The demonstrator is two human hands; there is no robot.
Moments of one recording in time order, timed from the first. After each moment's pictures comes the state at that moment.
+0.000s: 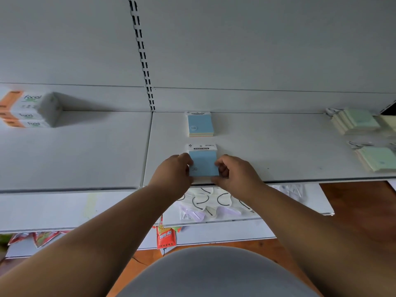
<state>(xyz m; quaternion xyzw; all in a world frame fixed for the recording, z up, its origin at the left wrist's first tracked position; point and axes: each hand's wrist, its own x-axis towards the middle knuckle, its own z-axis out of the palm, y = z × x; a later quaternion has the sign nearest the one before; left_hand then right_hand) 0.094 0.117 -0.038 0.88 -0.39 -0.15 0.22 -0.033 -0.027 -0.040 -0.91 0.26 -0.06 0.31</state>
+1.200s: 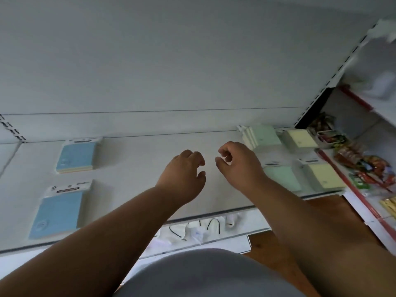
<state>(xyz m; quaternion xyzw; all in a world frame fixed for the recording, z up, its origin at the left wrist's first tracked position) -0.048 -0.177 -0.023 0.81 -0.50 -0.09 0.29 -0.166 -0.300 0.005 -0.91 0.33 -0.16 0.21</state>
